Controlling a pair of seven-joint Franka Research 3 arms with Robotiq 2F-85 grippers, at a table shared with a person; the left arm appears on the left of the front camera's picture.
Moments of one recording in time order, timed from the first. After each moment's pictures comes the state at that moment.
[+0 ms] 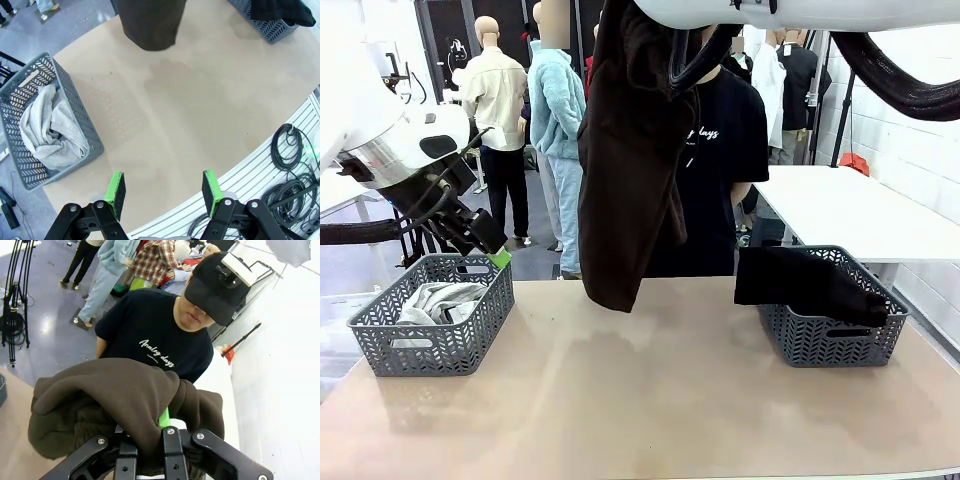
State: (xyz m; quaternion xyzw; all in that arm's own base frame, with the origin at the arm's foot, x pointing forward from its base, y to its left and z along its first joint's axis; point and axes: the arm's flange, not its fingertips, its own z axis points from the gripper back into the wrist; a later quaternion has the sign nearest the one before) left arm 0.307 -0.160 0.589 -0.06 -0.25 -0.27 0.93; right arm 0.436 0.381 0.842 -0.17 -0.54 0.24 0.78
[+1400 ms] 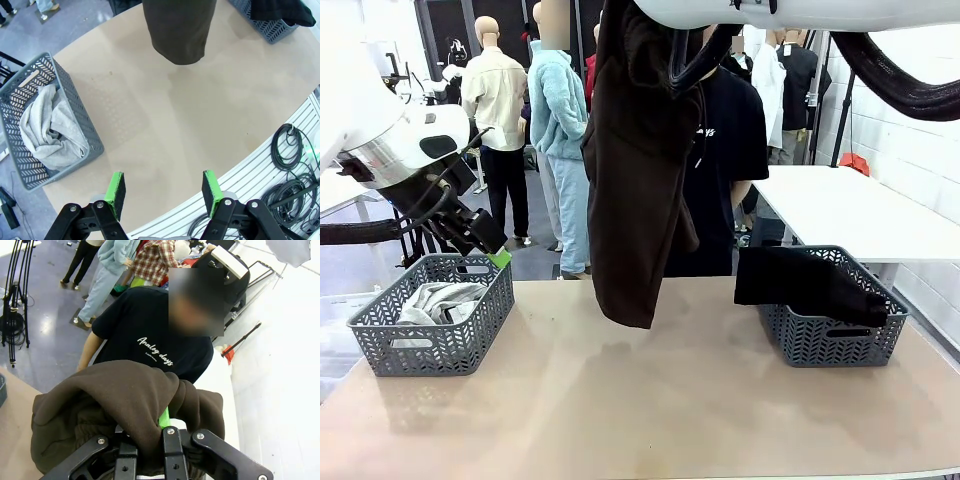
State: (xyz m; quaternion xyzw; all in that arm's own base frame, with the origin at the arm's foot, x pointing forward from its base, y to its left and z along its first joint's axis) left arm 0.307 -0.160 0.589 -0.06 -0.25 -0.27 0.93; right arm 0.436 0.381 0.842 -0.17 -0.54 0.24 0.78
